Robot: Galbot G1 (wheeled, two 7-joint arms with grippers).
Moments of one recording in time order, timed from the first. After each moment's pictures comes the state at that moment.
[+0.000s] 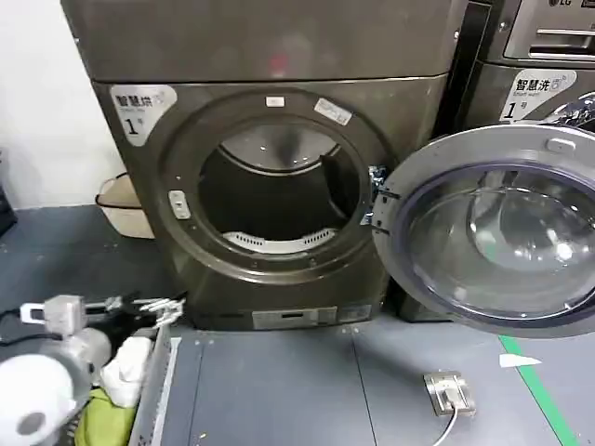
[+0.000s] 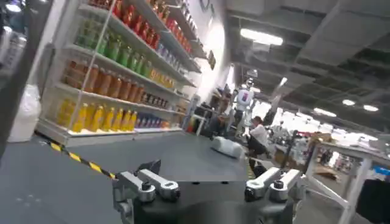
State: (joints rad) left arm 1.32 -0.58 -0.67 -2.32 -1.48 0.71 -0.69; right arm -1.83 1.51 1.78 1.95 0.39 -0.11 0.23
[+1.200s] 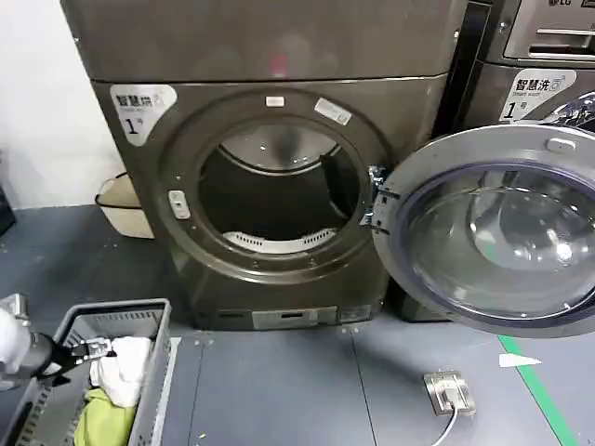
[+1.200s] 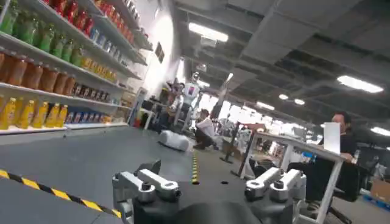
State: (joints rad) left arm 1.25 -0.40 -0.67 -1.95 -2.42 0.74 -1.27; right arm -1.82 1.49 1.97 1.81 0.43 -0.09 0.20
